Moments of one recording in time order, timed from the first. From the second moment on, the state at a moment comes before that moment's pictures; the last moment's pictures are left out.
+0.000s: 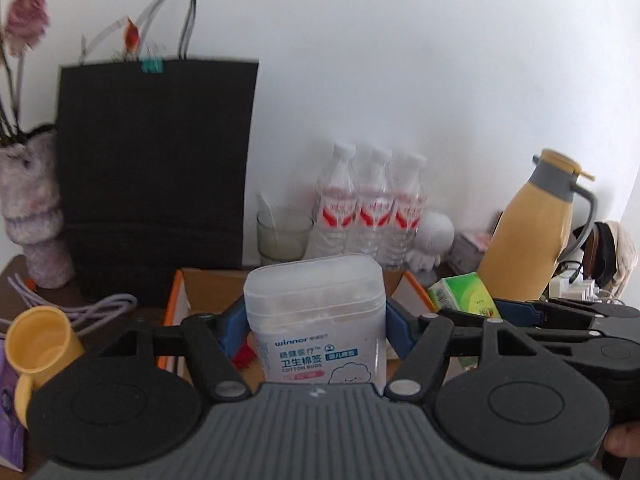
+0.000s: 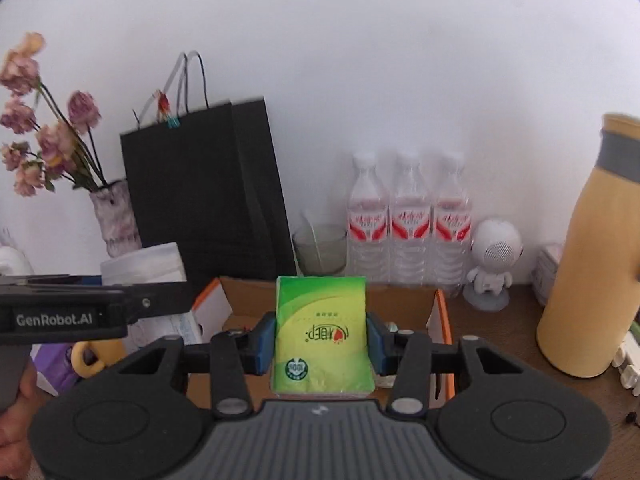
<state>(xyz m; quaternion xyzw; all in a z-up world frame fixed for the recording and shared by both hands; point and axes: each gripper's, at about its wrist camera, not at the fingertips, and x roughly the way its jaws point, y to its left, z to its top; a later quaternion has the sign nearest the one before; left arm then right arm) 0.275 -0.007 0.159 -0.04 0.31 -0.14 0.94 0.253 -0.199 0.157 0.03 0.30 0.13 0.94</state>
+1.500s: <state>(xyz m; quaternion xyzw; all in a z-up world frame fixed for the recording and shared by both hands) 0.221 0.000 0.147 0.00 0.28 0.03 0.96 0.231 -0.186 0.149 0.02 0.31 0.06 0.95</state>
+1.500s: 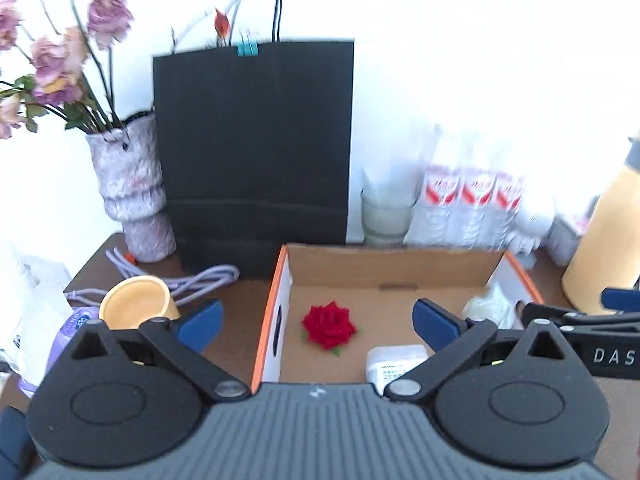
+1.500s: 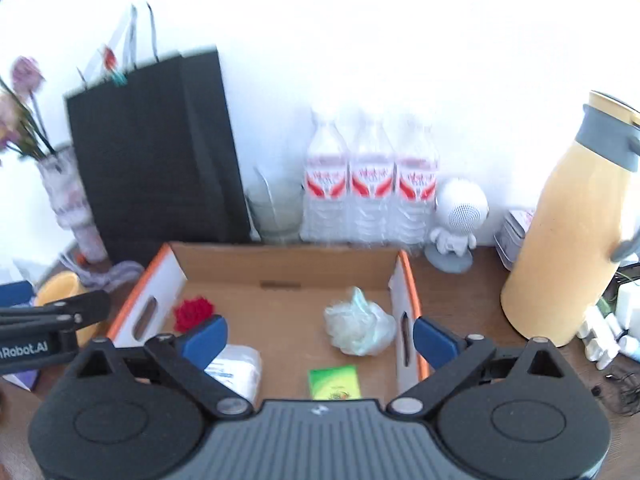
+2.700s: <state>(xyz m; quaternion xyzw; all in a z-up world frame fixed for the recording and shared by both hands) 0.118 0.019 0.018 -0.01 0.38 -0.09 0.92 0.003 -0.176 0.037 -0.02 0.28 0.16 0.95</state>
